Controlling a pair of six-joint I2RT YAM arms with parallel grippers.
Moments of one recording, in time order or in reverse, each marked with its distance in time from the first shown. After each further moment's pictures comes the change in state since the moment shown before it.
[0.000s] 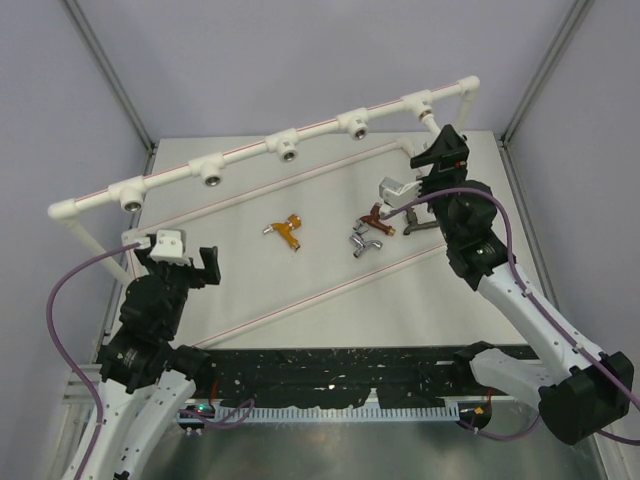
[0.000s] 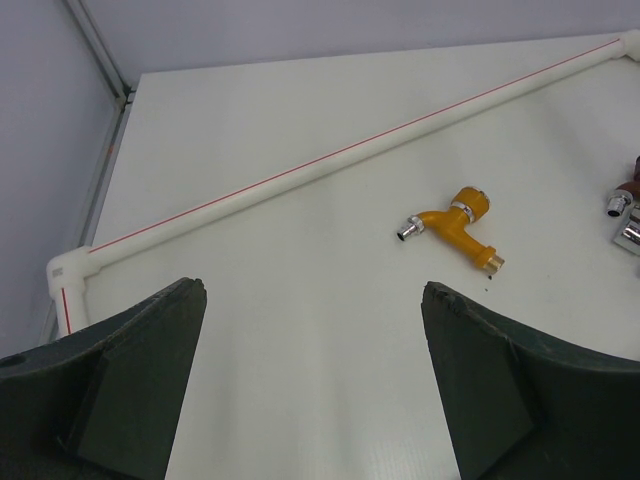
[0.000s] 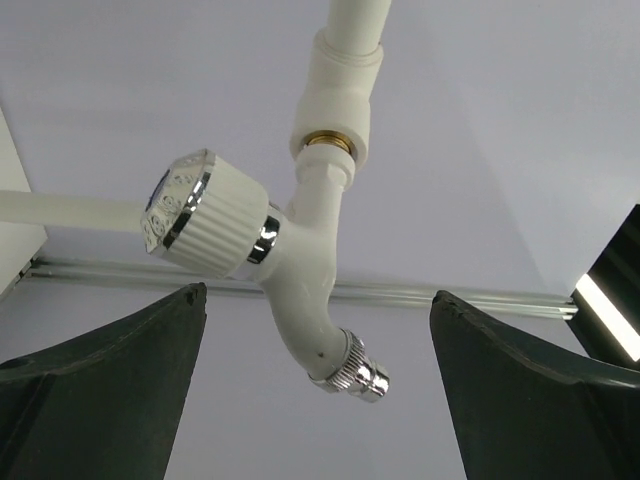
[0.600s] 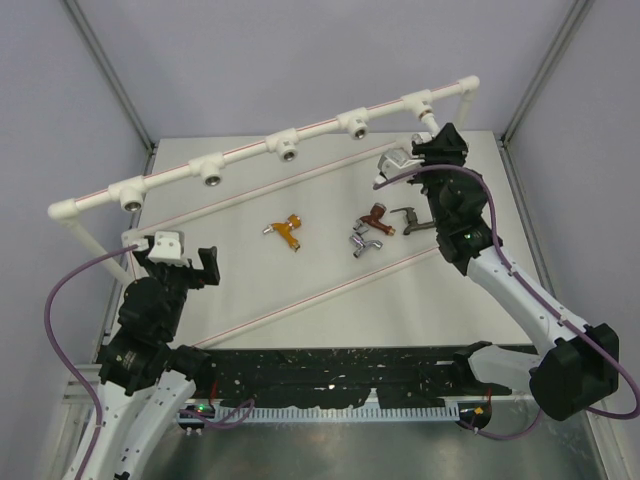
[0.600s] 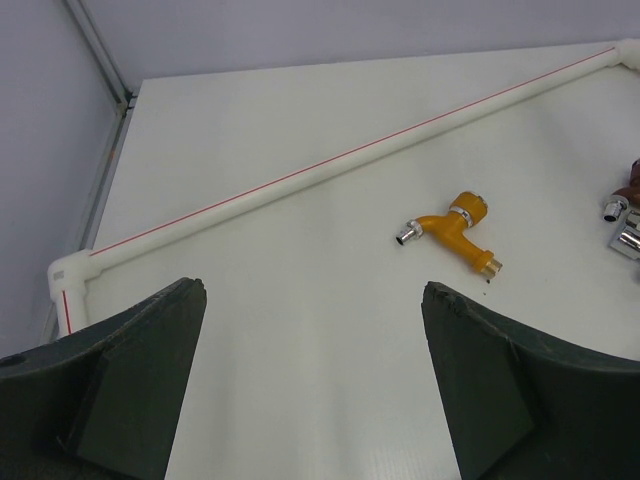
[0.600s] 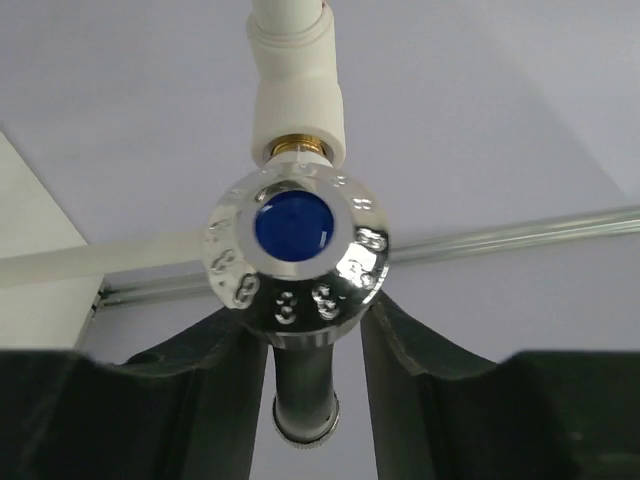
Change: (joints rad) left arm -0.001 -0.016 -0.001 0.000 0.000 0.000; right arm 0.000 0.167 0.063 0.170 0.110 0.208
